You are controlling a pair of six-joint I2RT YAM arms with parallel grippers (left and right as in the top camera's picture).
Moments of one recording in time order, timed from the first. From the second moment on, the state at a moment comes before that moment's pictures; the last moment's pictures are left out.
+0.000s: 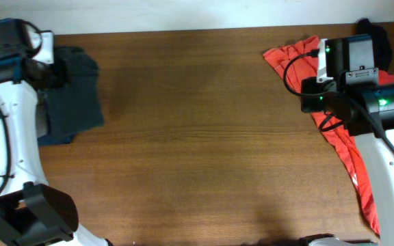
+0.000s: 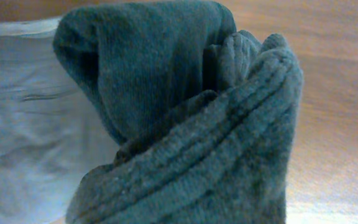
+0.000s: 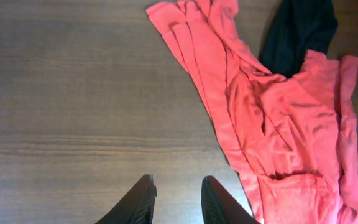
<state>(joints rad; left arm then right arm) 0.26 1.81 1.84 -1.03 0.04 0.12 0.11 1.42 1.69 -1.23 0.19 0.07</state>
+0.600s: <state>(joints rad) 0.46 1.87 1.85 -0.78 0.06 0.17 0.10 1.42 1.69 -1.25 0.19 0.07</state>
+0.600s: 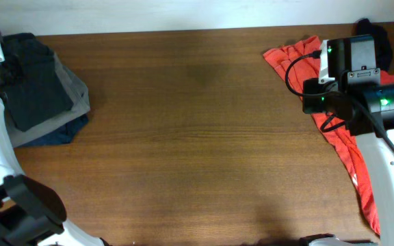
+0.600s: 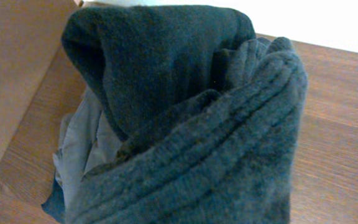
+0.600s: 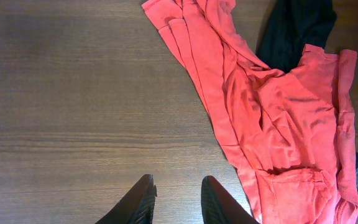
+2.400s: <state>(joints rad) -0.10 1.92 2.29 -1.50 0.26 0.13 0.07 2.08 1.69 -0.73 -0.03 -0.11</state>
